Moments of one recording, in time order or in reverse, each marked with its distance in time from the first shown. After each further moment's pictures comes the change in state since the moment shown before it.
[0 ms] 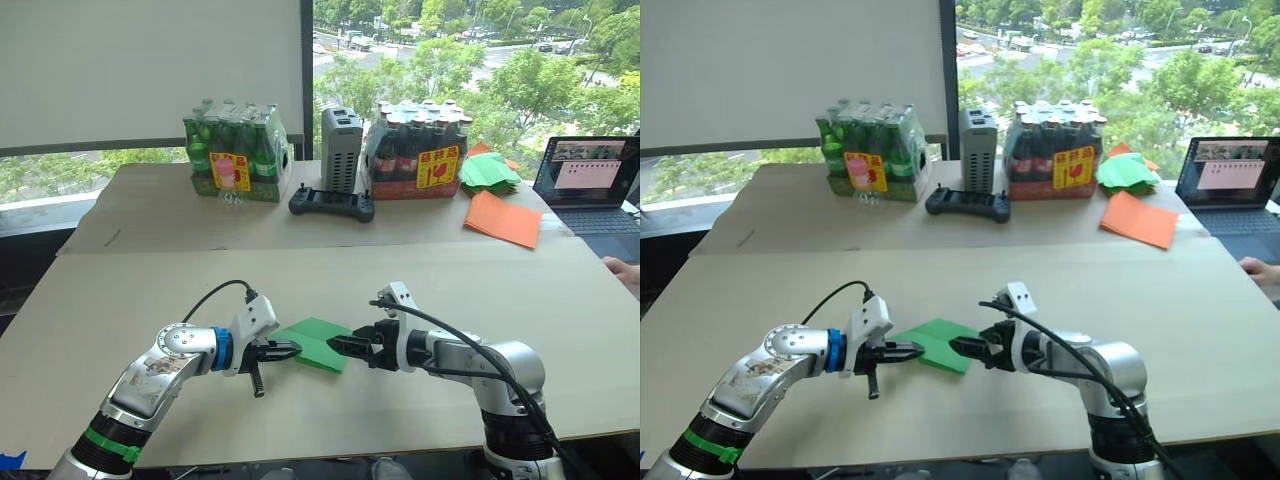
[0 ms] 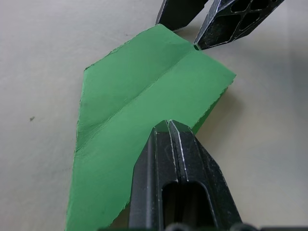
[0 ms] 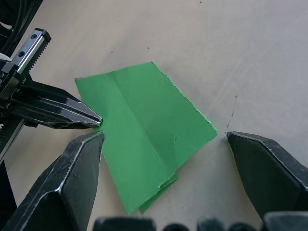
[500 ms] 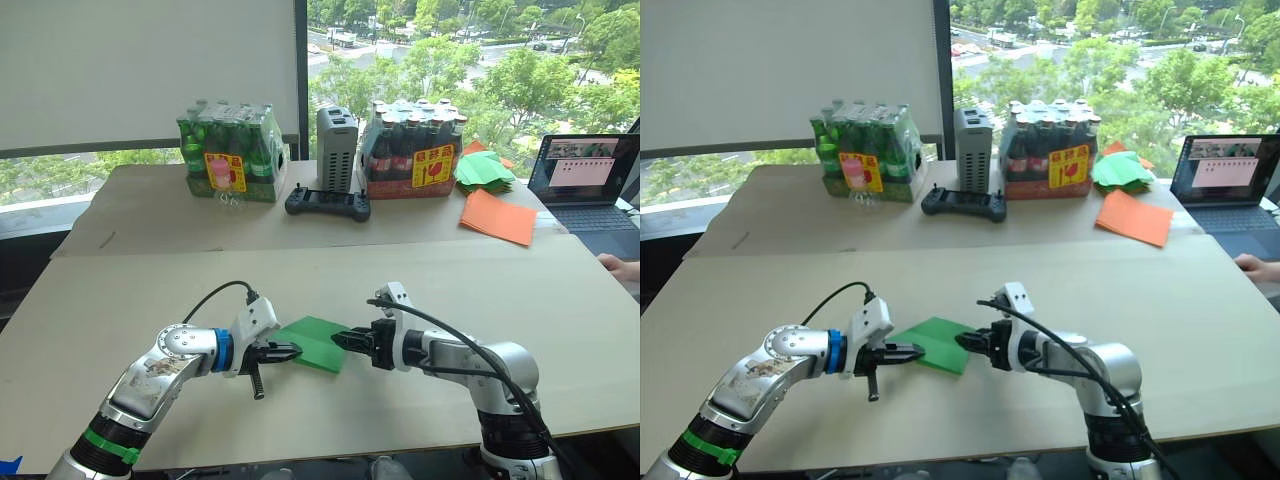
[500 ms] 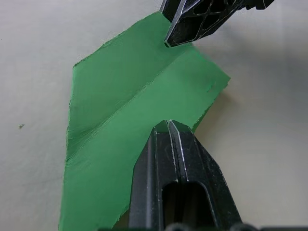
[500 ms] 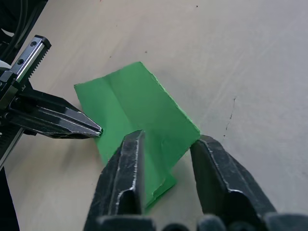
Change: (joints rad) left arm 0.002 0.007 -0.010 -0.010 0.000 0.000 -0.001; right arm 0.004 0.000 0.024 0.026 0.018 -0.054 -0.018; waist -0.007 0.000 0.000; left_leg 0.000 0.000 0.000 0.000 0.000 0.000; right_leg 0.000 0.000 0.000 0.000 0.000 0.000
